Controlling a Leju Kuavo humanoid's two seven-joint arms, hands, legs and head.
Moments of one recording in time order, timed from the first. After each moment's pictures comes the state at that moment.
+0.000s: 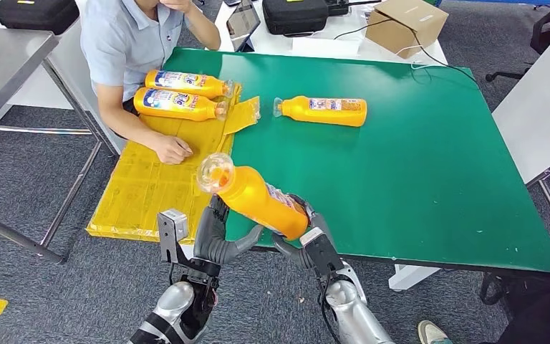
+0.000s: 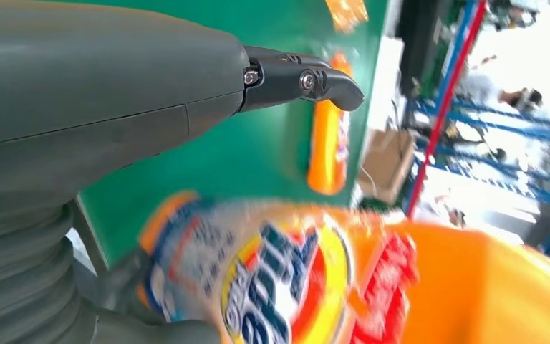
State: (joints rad) left arm -0.18 -0.20 -0.51 -1.21 0.34 0.12 -0.44; right arm -0.27 0.21 0.35 -0.87 0.15 -0.14 -0.60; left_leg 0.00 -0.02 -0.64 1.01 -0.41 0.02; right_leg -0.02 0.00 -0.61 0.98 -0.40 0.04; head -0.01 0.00
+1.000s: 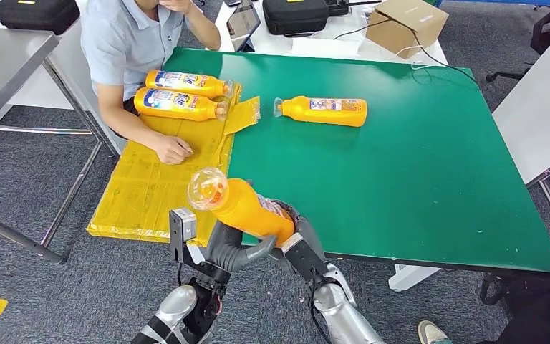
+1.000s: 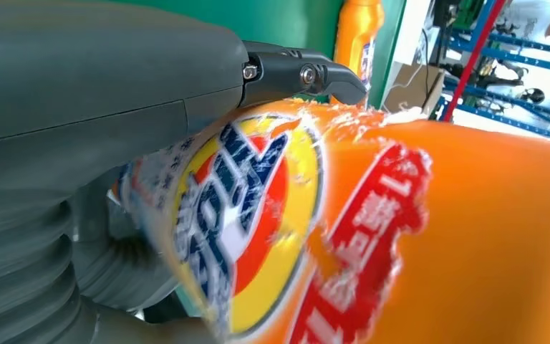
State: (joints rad) left arm -0.19 -0.18 -0.59 -1.25 0.44 0.06 -0.34; right arm -0.28 0.24 0.42 -0.83 0.21 -0.20 -0.59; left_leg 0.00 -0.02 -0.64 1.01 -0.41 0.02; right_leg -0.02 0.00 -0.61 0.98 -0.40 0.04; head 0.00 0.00
